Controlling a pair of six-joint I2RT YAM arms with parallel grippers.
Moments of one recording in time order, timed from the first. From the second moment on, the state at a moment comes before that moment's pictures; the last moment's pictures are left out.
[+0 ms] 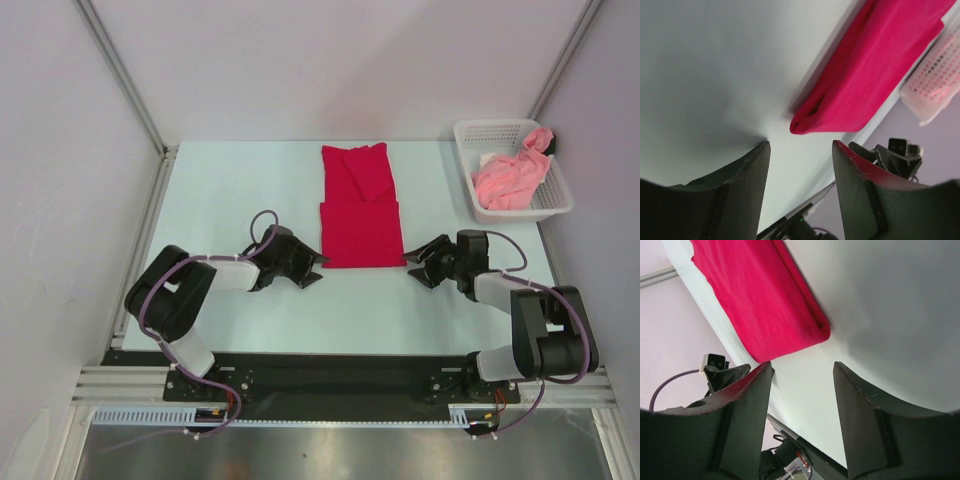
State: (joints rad) left arm -0.54 1.68 0.68 0.23 0.22 -1.47; right arm 0.07 1.39 0.46 0.18 -0.42 1.12
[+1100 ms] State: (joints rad) left arm -0.57 1.75 0.74 0.20 0.11 -1.59; right arm 0.10 1.57 0.46 0.39 -0.38 1.23
